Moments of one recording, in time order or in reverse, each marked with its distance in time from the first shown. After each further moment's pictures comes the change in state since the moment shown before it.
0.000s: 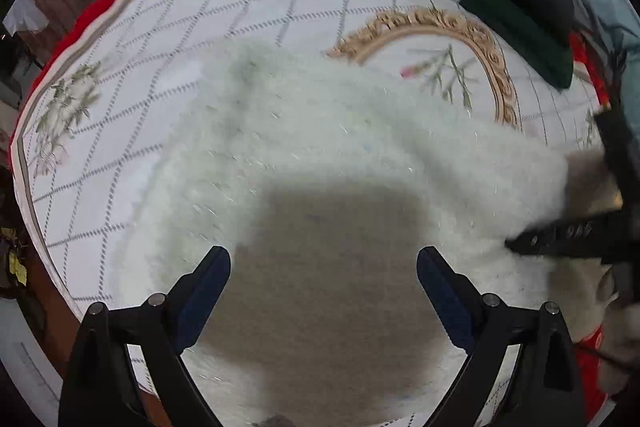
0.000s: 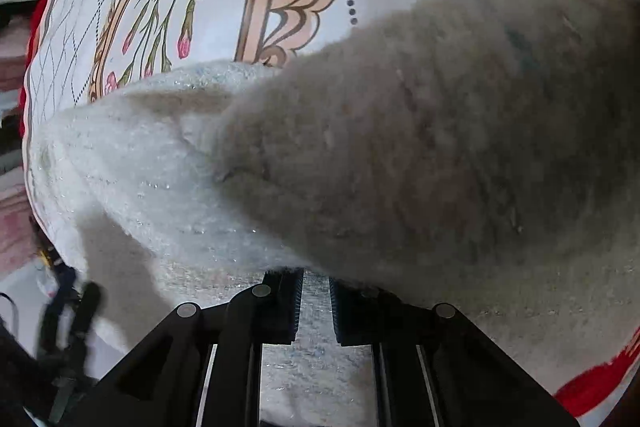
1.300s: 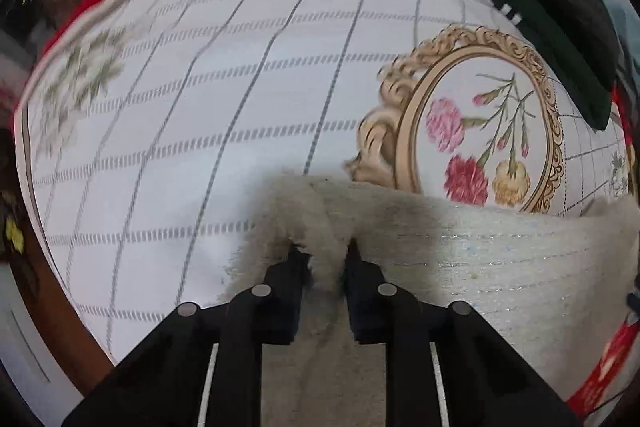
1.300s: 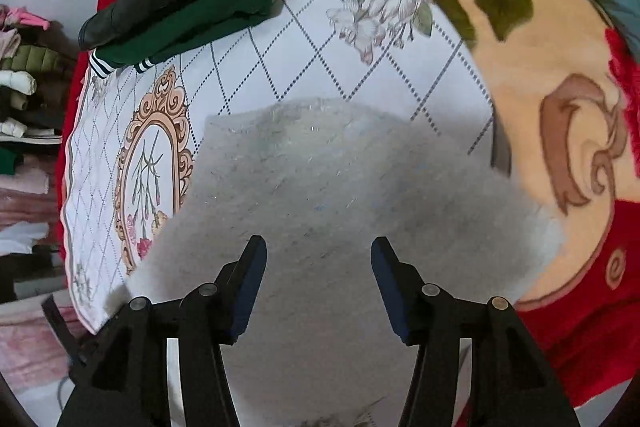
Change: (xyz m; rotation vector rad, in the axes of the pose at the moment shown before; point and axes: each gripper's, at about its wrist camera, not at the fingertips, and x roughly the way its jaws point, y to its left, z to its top) left arm 0.020 0.056 0.029 -0.110 0.012 0.049; right arm -0.106 -0.124 -0.053 0.292 -0.424 0.062
